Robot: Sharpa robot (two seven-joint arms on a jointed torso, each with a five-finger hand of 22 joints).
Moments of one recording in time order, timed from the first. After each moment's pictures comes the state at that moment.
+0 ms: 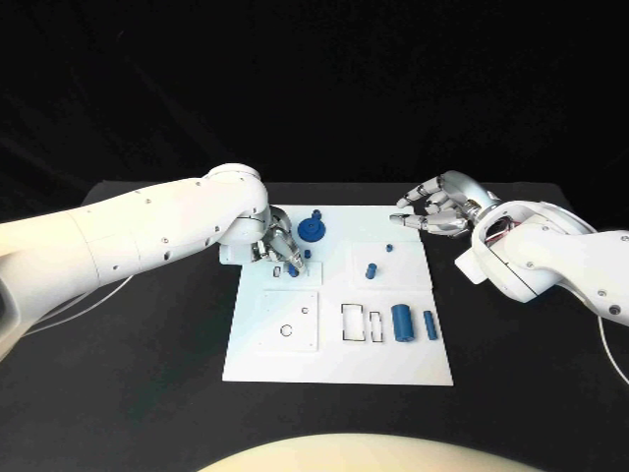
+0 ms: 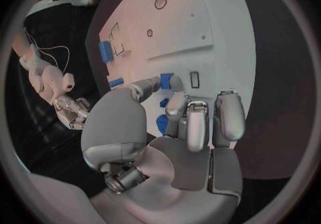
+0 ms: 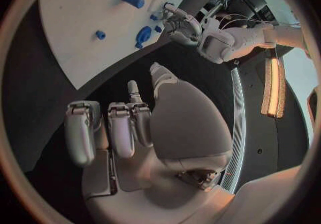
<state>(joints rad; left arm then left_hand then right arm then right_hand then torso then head) 1.33 -0.50 -0.11 1.17 -0.94 0.41 -0.63 1.02 -0.21 0.66 0.17 0.20 0.95 0.03 0.64 0.90 1.34 -0.03 1.28 1.04 1.47 -0.08 1.55 1.31 0.08 1.35 0.04 1.44 1.27 1.30 -0.89 -0.14 1.61 -0.94 -0.52 -0.21 1.37 -0.15 0.14 0.29 0.23 0.91 0.16 0.15 0.35 1.47 0.07 1.51 1.31 1.47 0.00 1.55 1.31 0.01 1.47 0.10 1.49 1.31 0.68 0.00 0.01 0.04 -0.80</state>
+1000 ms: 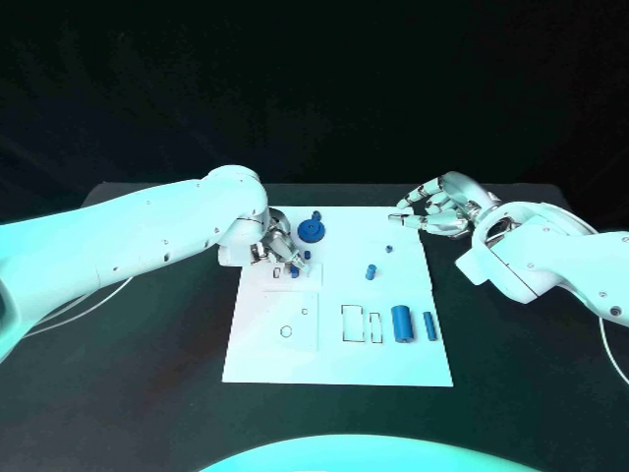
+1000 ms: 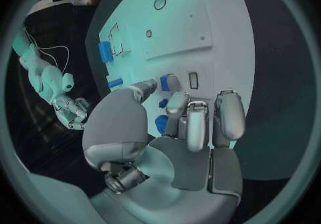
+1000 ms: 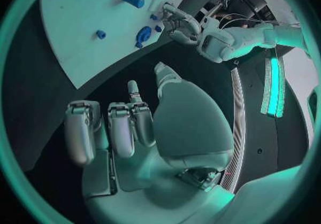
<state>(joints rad) 1.33 -0.51 -0.11 1.16 -0.94 0.41 -0.63 1.01 -0.22 0.49 0.27 0.20 0.95 0.03 0.63 0.90 1.32 -0.03 1.27 1.04 1.47 -0.08 1.55 1.31 0.08 1.35 0.04 1.43 1.27 1.30 -0.90 -0.14 1.62 -0.94 -0.52 -0.20 1.31 -0.15 0.09 0.29 0.26 0.90 0.16 0.16 0.36 1.47 0.07 1.50 1.31 1.47 0.00 1.54 1.31 0.01 1.47 0.10 1.48 1.31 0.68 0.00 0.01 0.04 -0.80</state>
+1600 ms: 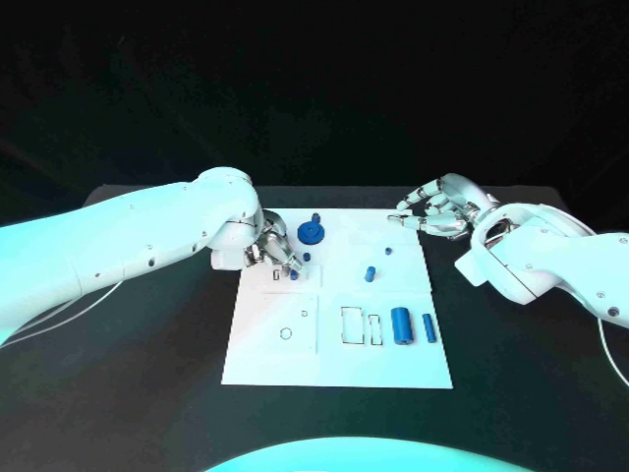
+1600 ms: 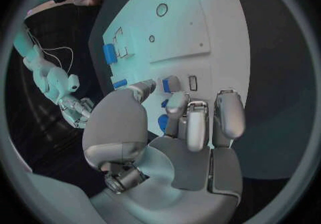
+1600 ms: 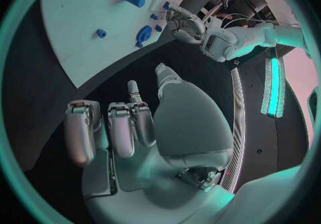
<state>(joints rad) 1.33 -0.56 -0.08 1.23 -0.94 0.41 -0.63 1.01 -0.22 0.47 0.28 0.20 0.95 0.04 0.62 0.90 1.32 -0.03 1.27 1.03 1.47 -0.08 1.55 1.31 0.08 1.34 0.04 1.42 1.25 1.30 -0.90 -0.14 1.61 -0.94 -0.52 -0.20 1.30 -0.14 0.08 0.29 0.26 0.90 0.16 0.16 0.36 1.47 0.07 1.50 1.31 1.47 0.00 1.54 1.31 0.01 1.47 0.10 1.47 1.31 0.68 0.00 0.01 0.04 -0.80</state>
